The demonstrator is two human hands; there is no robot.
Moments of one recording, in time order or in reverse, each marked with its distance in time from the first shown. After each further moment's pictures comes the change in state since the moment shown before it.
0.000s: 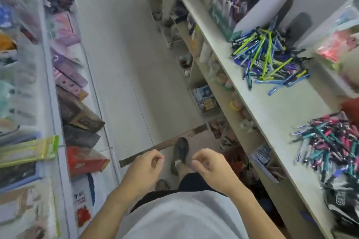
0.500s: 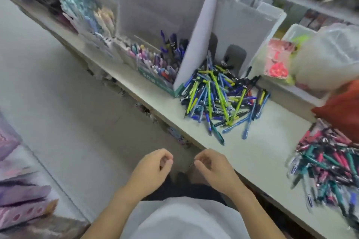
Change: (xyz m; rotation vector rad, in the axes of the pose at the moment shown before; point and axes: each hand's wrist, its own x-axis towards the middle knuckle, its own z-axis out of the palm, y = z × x) left_hand 0.304 0.230 -0.083 0.366 -0.284 0.454; right_hand 0.196 0.027 -0.177 0.233 0.423 0.251
